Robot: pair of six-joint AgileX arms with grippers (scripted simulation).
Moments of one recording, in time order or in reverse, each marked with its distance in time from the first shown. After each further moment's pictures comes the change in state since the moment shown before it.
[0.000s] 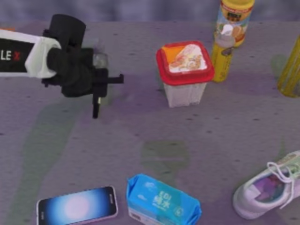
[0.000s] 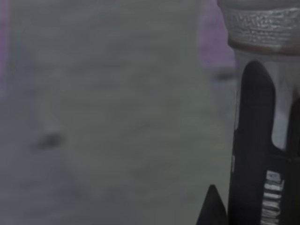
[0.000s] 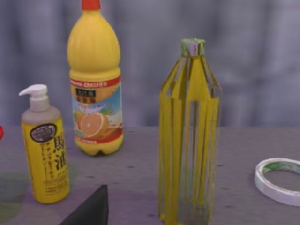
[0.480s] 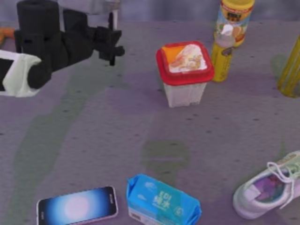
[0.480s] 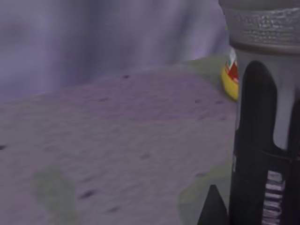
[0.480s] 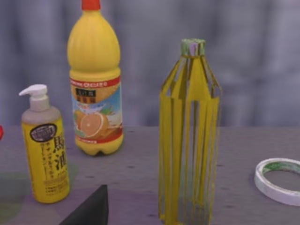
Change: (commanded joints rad) left arm 0.027 -0.156 -0.217 0.732 0.273 0.117; right arm 0.000 0.000 0.000 0.000 0.000 0.000
